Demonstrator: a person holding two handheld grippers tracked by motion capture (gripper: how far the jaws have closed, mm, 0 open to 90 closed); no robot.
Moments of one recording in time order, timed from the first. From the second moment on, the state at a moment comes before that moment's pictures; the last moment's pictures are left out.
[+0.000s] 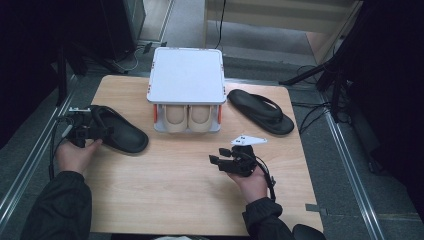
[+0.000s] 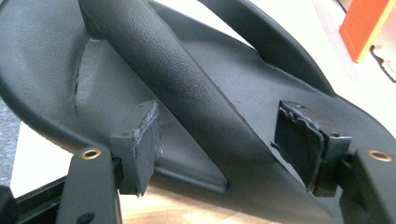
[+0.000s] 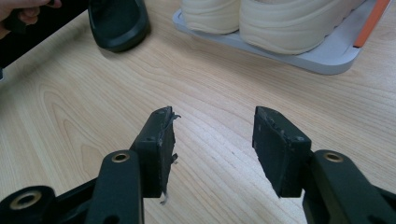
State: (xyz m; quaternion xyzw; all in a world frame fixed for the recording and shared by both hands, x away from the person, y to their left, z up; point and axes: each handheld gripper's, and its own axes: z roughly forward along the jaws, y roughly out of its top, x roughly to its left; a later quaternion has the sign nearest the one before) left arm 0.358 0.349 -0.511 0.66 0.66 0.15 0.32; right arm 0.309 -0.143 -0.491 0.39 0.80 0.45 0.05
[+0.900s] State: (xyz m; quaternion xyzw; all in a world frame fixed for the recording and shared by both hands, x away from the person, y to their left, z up) left arm 0.374 0.357 -0.511 0.65 0.69 0.13 0.31; right arm 0.307 -0.145 -0.491 0.39 0.80 0.45 0.06
